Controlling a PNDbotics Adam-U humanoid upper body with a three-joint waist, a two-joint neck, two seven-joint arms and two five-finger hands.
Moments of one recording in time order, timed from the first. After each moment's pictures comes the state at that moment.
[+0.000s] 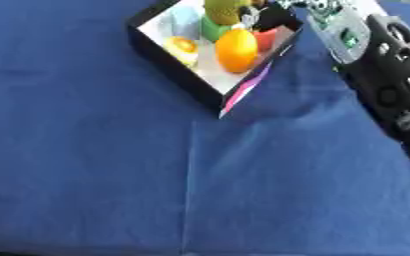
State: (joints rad) left arm -0.39 0.41 0.14 -1.82 0.13 0.02 0.48; right arm -1.20 -0.38 0.32 -1.08 0.67 0.02 0.38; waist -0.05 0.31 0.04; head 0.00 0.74
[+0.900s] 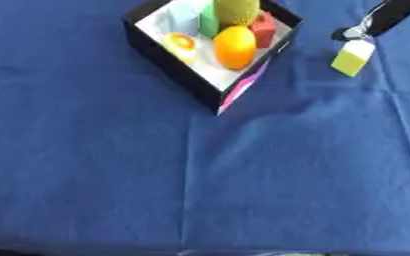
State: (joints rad) left arm -0.37 0.43 0.15 -1.81 0.13 0.03 0.49; right arm -1.04 -0.69 0.31 -1.23 0.49 0.03 0.69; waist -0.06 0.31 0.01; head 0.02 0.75
